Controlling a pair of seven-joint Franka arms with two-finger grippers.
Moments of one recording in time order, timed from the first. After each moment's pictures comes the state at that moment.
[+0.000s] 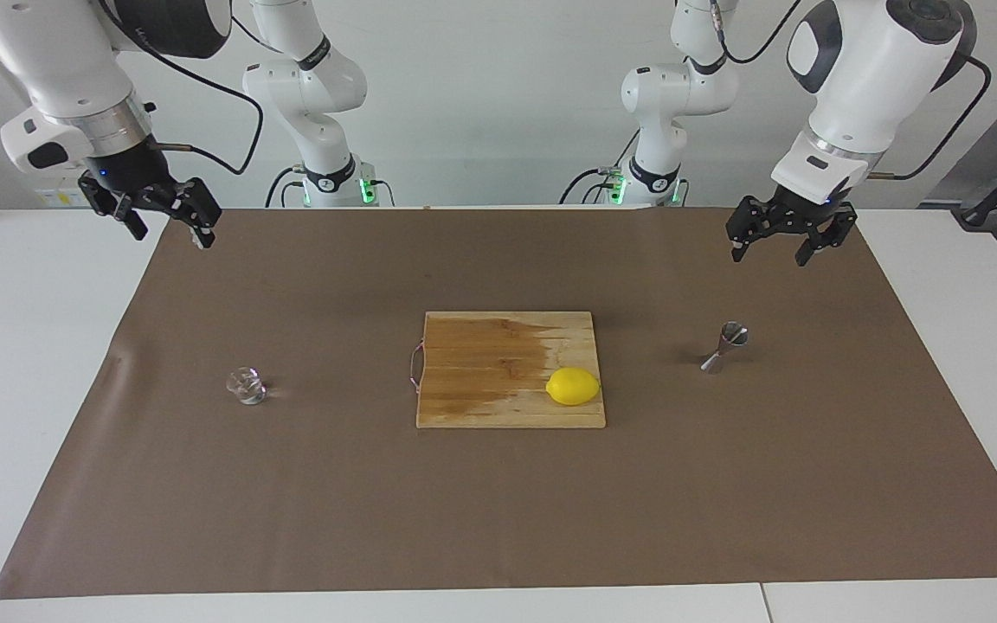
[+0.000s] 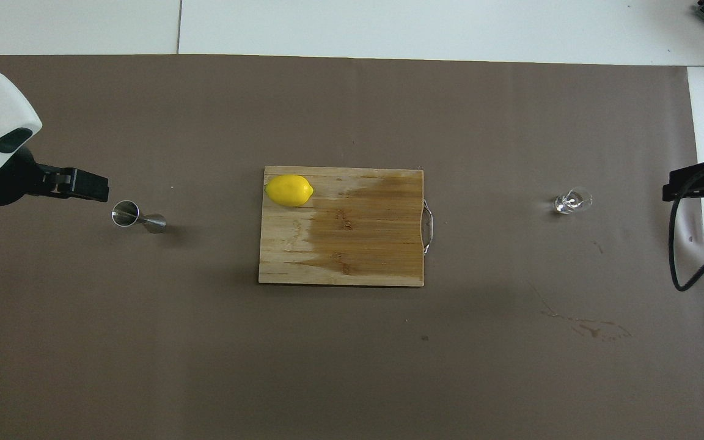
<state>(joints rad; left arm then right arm) -0.02 -0.02 -0.10 -1.68 -0.03 1.71 0.03 0.07 -0.02 -0.14 -1.60 -0.03 1.60 0.08</state>
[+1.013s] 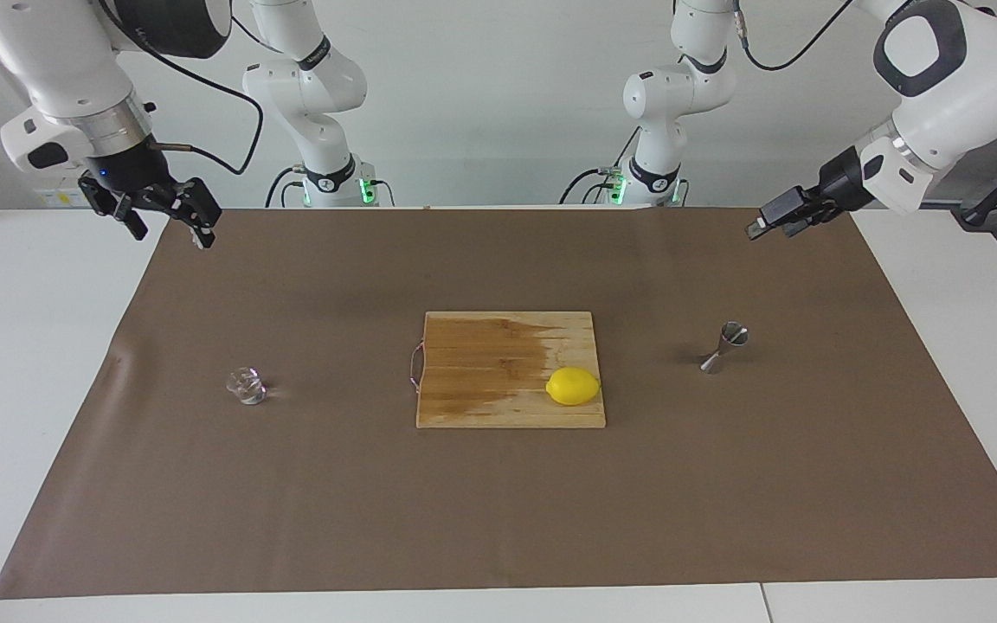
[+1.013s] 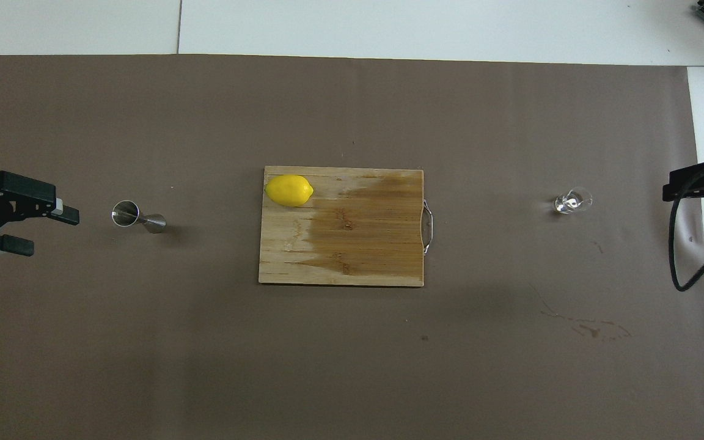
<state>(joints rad) 0.22 0.02 -0.08 -1.67 -0.45 1.42 -0.24 0.07 -0.02 -0.14 -1.60 -0.03 1.60 0.08</state>
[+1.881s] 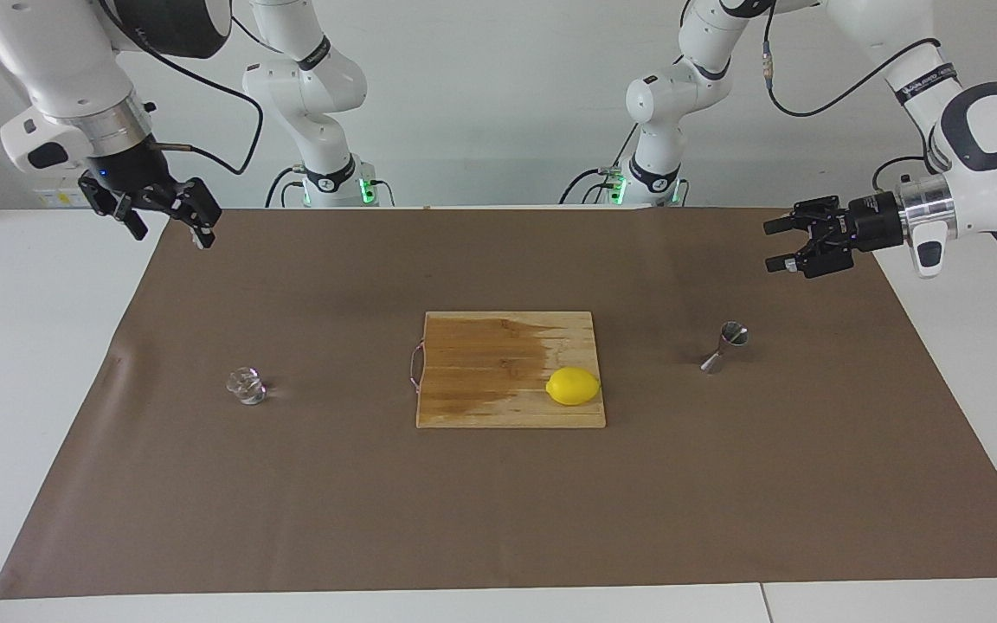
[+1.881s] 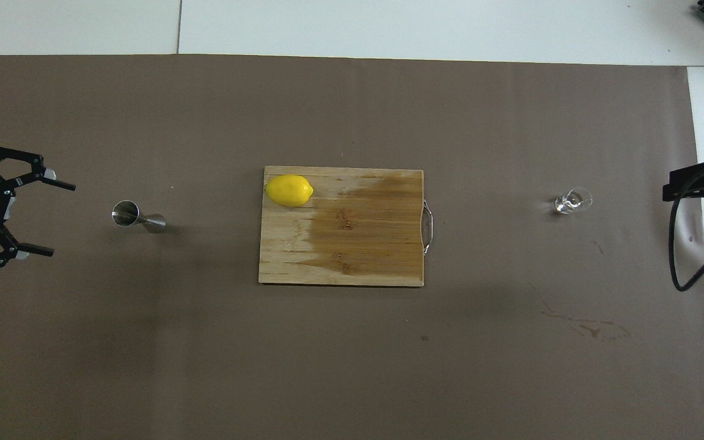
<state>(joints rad) 0.37 0.22 -0.09 -1.62 -0.81 1.27 -0.88 0.07 -0.02 -0.14 -1.60 -0.03 1.60 0.08</state>
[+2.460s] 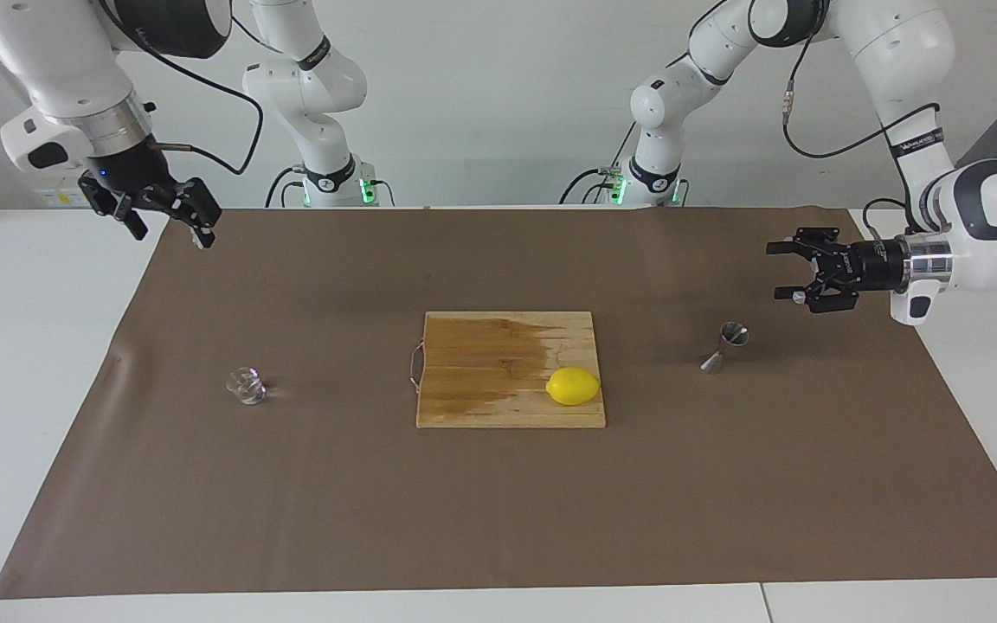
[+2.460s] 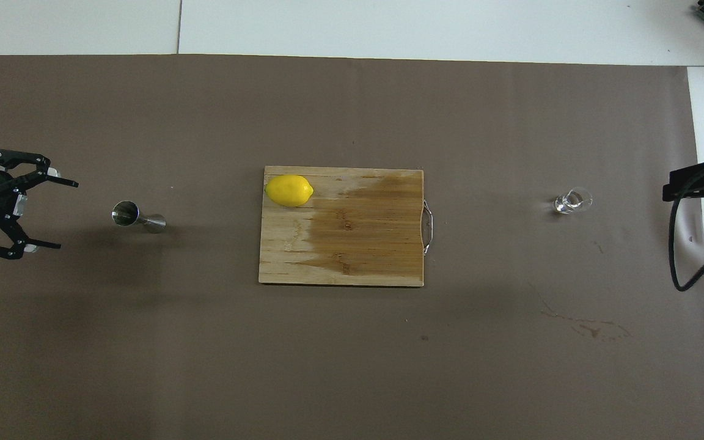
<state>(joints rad) 0.62 0.43 -0.28 -1.61 -0.95 1.21 -0.92 0.07 -0.02 -0.14 -1.60 -0.03 1.60 0.08</state>
